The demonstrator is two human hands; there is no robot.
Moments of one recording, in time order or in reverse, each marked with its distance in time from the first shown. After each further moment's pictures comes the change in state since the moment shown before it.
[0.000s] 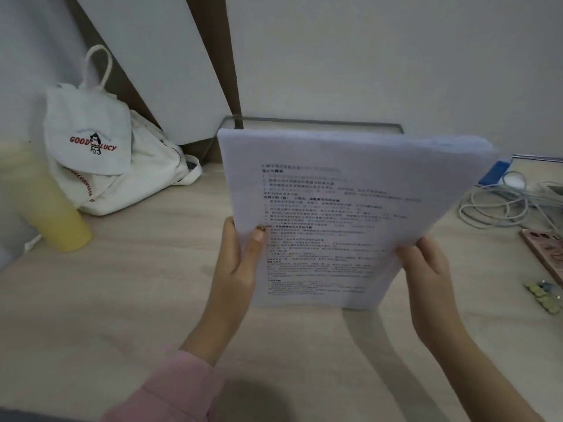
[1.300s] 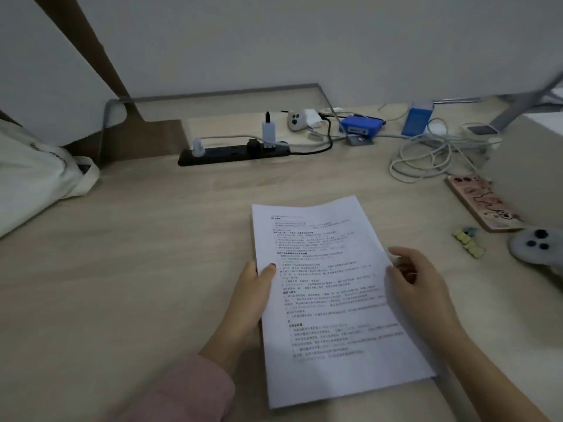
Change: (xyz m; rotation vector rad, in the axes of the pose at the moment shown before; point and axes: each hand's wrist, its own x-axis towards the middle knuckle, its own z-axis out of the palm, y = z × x) left_hand 0.005 -0.111 0.094 0.213 -0.223 -0.853; right_hand 0.003 0.080 -0.125 -0.665 0.160 0.293
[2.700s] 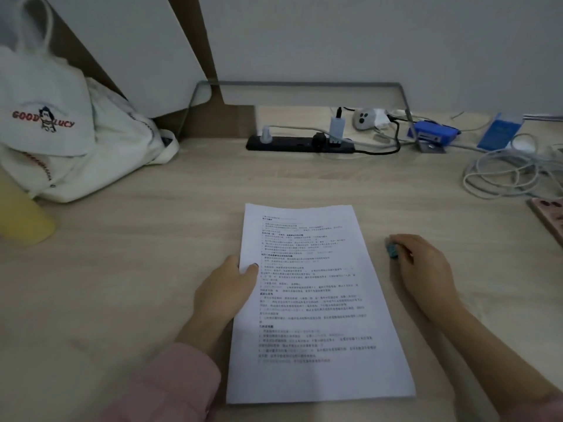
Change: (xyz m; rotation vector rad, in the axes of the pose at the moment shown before) left_hand -0.029 -0.016 -0.110 0.622 0.307 -0.050; right_hand 0.028 -0.029 0.070 -0.364 -0.050 -0.385
